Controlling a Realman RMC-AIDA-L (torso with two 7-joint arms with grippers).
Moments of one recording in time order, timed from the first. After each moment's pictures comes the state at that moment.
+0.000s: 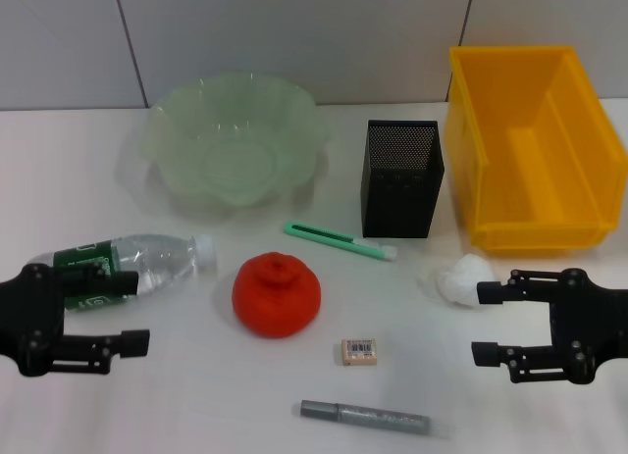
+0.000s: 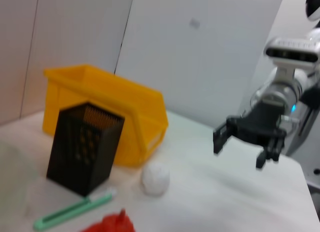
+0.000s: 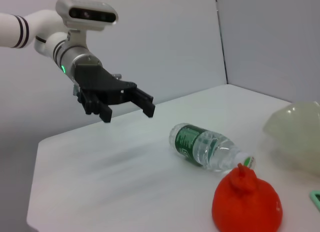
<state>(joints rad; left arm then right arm) -0.47 -1.92 0.53 0.70 2.14 1.93 -1.39 0.45 2.07 -0.60 -0.78 -2.12 -1.81 1.29</state>
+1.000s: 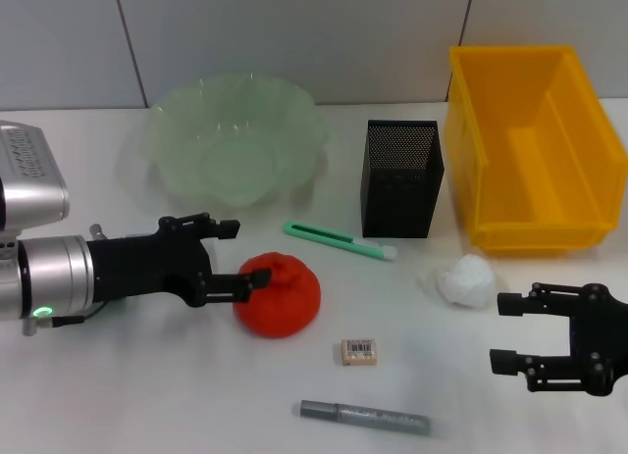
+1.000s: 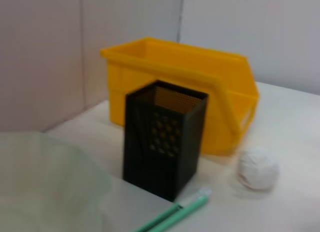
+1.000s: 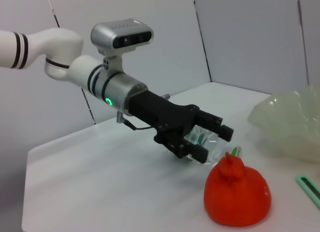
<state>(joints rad) -0.57 -2.07 0.78 0.59 2.02 1.35 -1.26 0.41 2.06 -0.57 -0.78 -2.12 -1.81 1.31</state>
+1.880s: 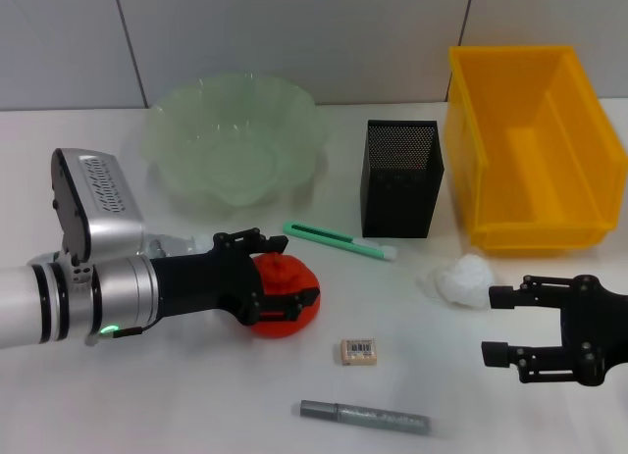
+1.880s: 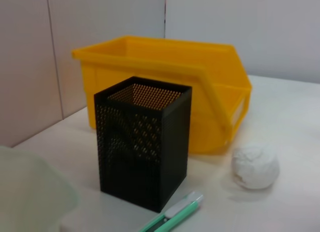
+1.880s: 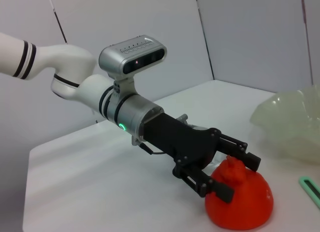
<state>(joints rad) -0.67 -2.08 0.78 0.31 1.93 1.20 -0.99 0.43 2.07 -0.58 -0.79 -2.13 -1.81 1.35</state>
